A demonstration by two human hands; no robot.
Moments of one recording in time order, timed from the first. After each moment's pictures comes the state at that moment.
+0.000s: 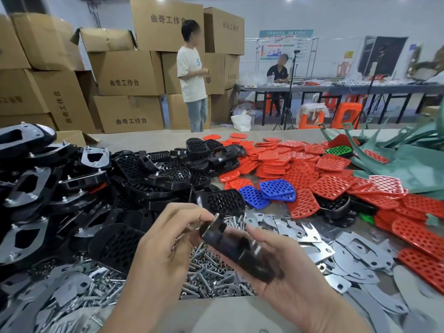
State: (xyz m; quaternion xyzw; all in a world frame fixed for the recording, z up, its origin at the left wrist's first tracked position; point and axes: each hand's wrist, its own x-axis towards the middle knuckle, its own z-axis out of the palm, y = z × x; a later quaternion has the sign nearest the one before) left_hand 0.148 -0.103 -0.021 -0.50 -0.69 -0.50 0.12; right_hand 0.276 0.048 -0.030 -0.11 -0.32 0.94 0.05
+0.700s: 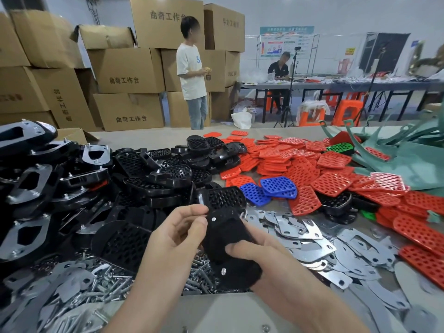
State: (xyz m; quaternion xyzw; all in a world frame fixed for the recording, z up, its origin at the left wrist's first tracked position) left_hand 0.155 -0.089 -0.029 -0.29 -0.65 -0.69 -0.14; right_hand 0.264 0.037 -0.037 -0.10 -0.53 0.84 0.10
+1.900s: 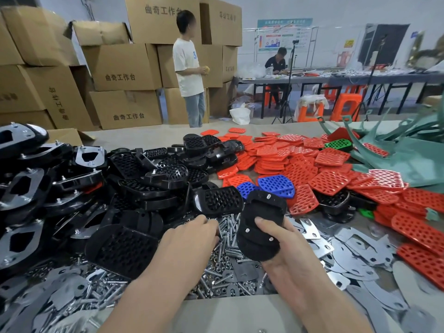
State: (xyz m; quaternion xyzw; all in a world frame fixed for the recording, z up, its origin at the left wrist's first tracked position) left_hand 0.129 -0.051 -0.038 -0.48 -0.87 -0.04 0.11; right_hand 0.263 0.061 -0.042 -0.19 -0.35 0.87 0.27
